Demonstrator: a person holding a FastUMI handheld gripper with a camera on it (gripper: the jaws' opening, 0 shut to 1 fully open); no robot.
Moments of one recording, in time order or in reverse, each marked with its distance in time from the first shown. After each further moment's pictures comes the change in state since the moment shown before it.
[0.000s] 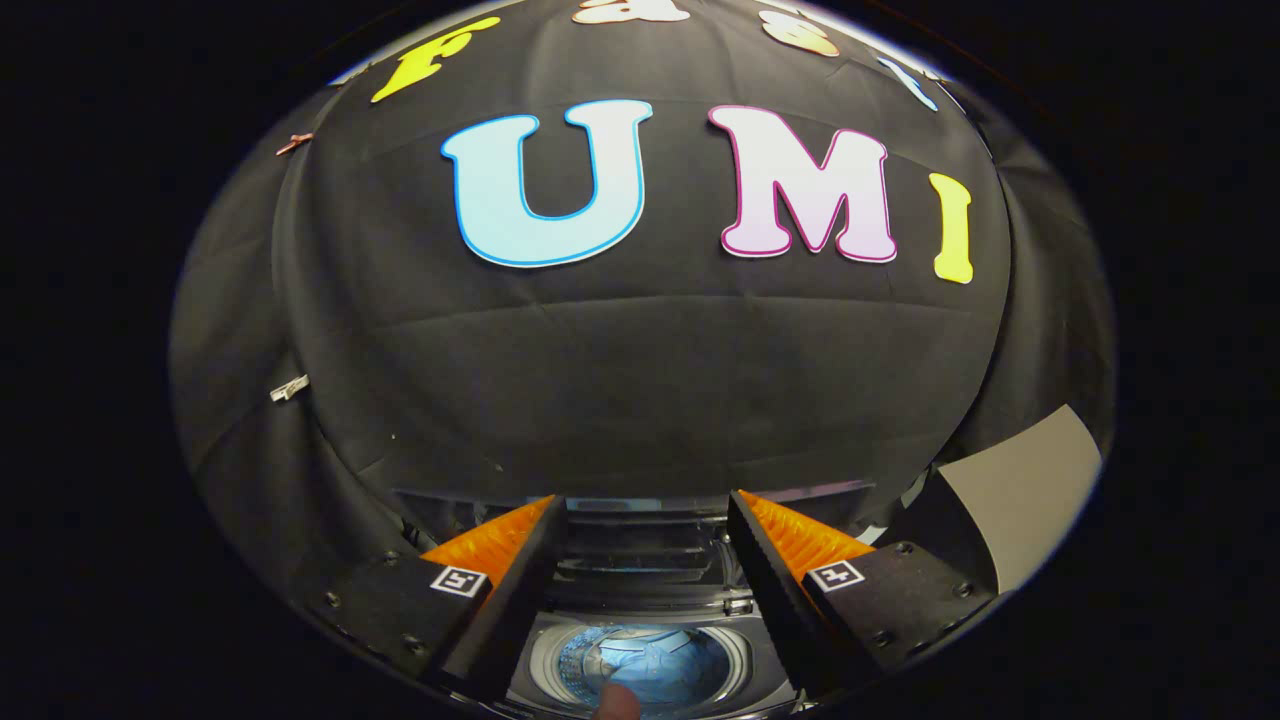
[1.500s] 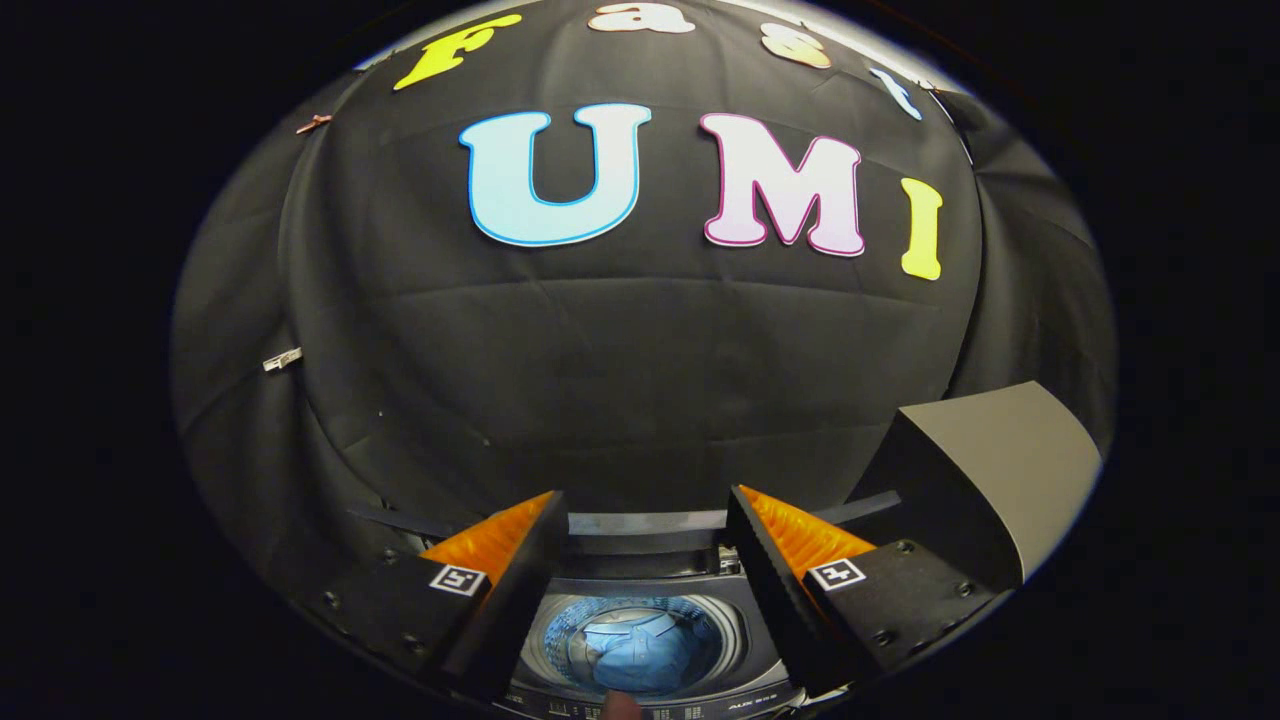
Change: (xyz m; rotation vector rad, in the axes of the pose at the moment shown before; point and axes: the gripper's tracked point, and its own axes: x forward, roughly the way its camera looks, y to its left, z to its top) arm -0.065 -0.001 -0.062 -0.056 -0.041 -0.072
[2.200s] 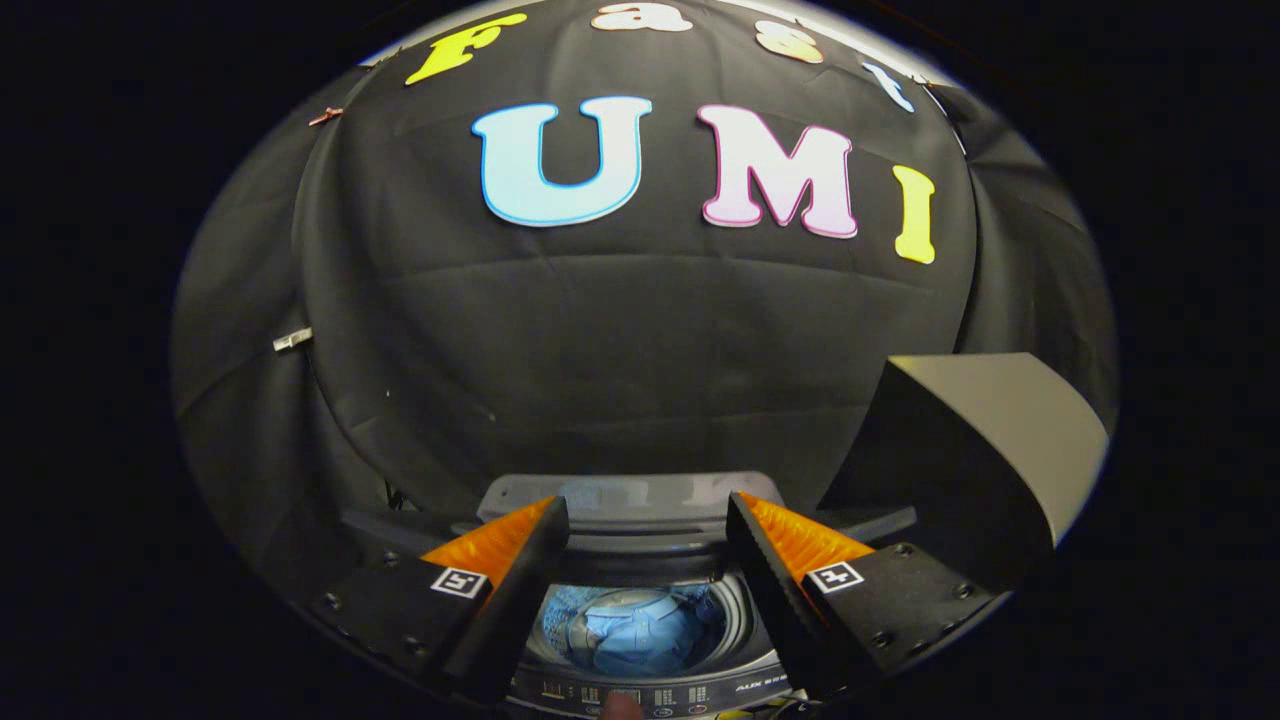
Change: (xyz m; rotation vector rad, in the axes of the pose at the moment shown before) arm -0.016 0.001 -0.067 -0.003 0.071 0.019
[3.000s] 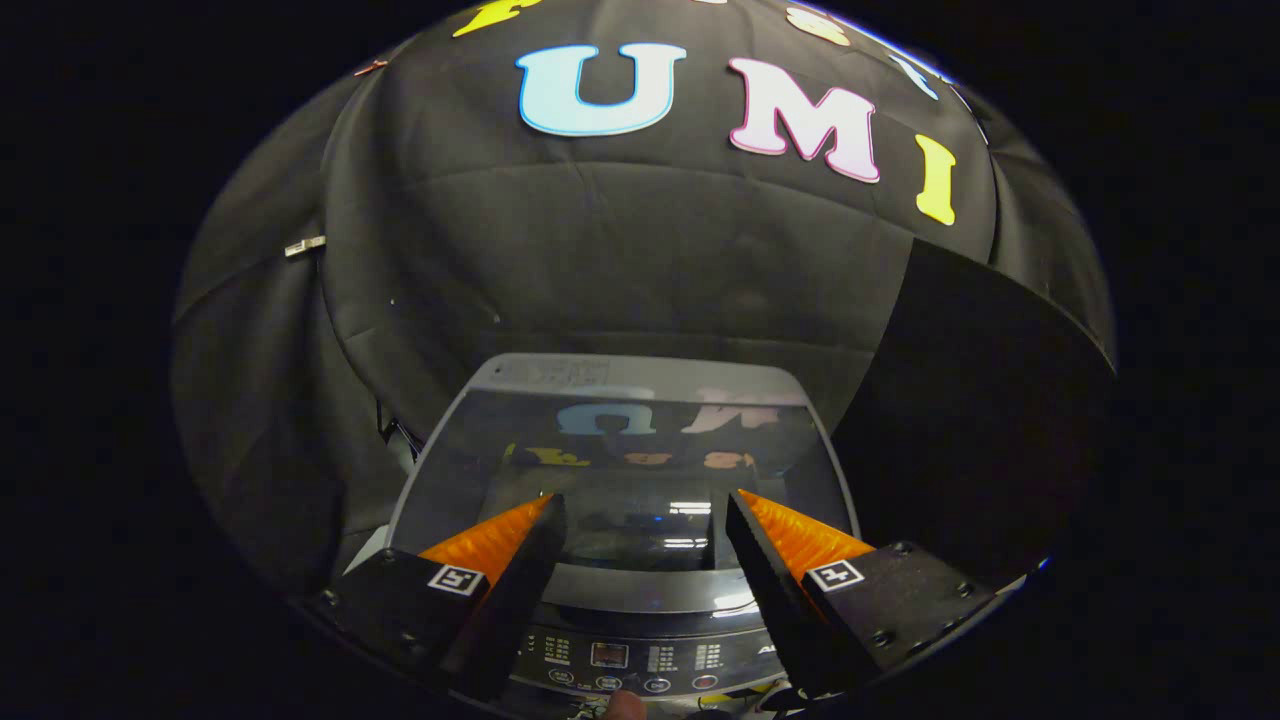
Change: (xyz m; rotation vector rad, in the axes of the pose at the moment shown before) arm -0.009 -0.014 -0.097 -0.080 0.049 0.009
